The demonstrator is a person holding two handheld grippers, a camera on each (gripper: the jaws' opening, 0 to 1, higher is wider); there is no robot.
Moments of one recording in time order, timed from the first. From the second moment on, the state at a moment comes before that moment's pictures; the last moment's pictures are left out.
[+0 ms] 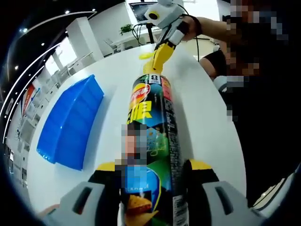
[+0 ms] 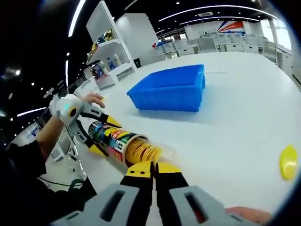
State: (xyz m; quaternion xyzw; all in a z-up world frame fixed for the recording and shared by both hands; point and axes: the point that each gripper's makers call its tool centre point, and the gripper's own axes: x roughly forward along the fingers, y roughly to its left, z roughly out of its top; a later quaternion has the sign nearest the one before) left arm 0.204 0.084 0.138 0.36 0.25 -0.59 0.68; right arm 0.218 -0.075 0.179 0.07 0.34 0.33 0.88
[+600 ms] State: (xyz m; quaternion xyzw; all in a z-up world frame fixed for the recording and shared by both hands) left arm 0.204 0.083 0.138 0.36 0.25 -0.59 0.68; right arm 0.225 -0.081 0.227 0.07 0.29 0.33 0.90
